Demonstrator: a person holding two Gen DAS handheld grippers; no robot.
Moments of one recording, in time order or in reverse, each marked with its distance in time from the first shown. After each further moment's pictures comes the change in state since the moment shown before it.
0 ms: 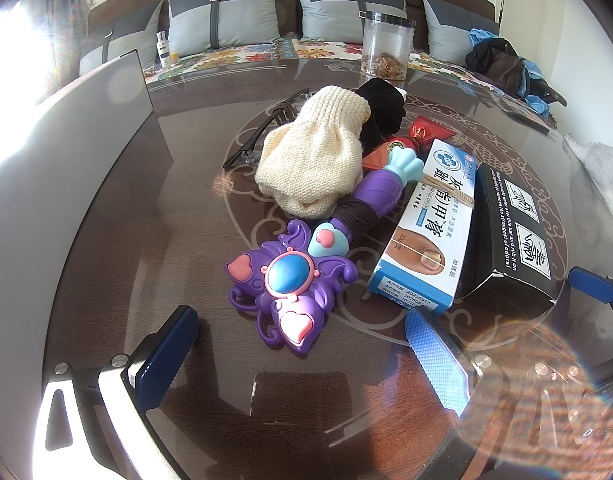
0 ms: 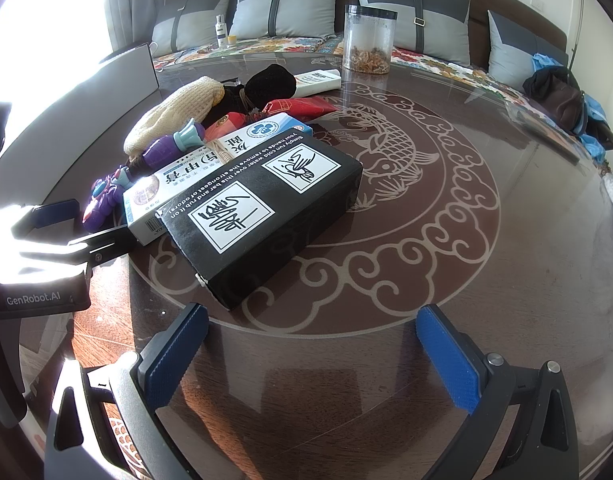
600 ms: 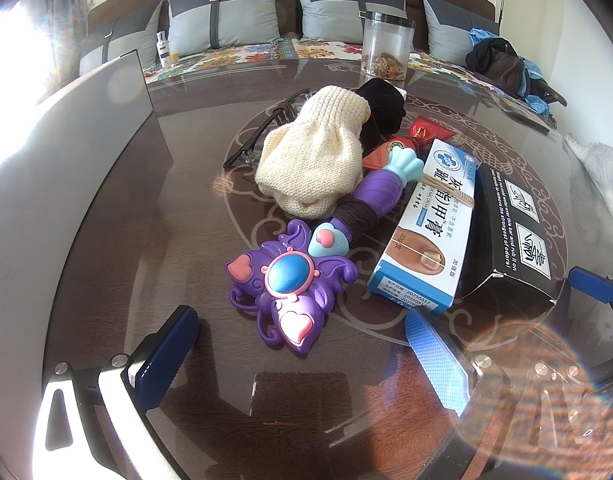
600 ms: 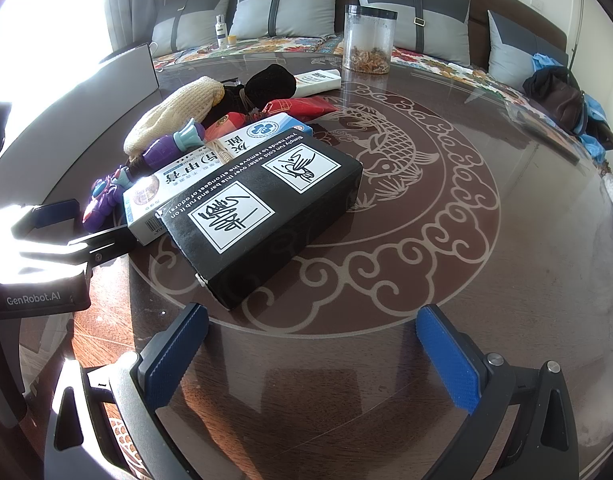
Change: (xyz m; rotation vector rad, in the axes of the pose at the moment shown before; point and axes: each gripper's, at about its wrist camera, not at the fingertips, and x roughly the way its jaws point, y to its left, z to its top) left arm 0.000 0.000 0.000 0.000 0.000 0.000; right arm 0.000 0.000 0.000 0.000 0.000 0.000
